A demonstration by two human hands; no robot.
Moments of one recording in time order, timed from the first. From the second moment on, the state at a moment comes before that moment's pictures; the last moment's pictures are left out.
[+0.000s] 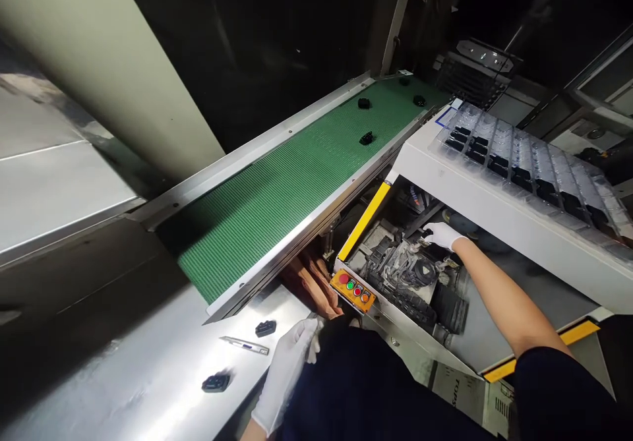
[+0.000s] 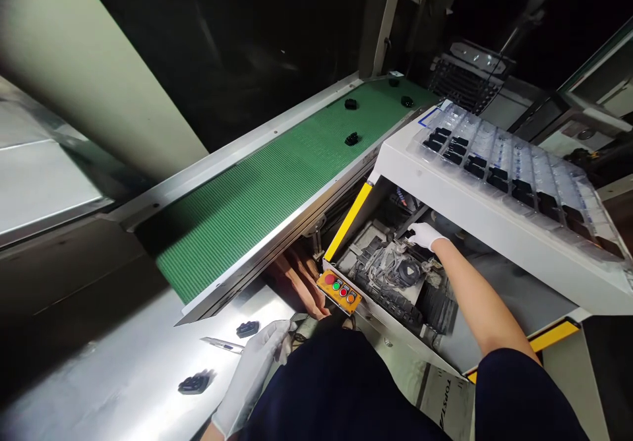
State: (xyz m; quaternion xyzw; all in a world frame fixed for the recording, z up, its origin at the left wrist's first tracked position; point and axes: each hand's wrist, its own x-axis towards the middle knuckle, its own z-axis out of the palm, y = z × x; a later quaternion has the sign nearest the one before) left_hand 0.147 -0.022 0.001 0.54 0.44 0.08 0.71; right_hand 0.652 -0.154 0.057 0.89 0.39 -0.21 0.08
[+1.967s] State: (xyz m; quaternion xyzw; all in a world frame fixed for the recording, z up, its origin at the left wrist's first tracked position) left_hand -0.040 0.022 -0.130 0.48 0.71 0.20 0.47; right_hand 0.233 -0.042 -0.159 0.72 0.32 -0.57 -0.23
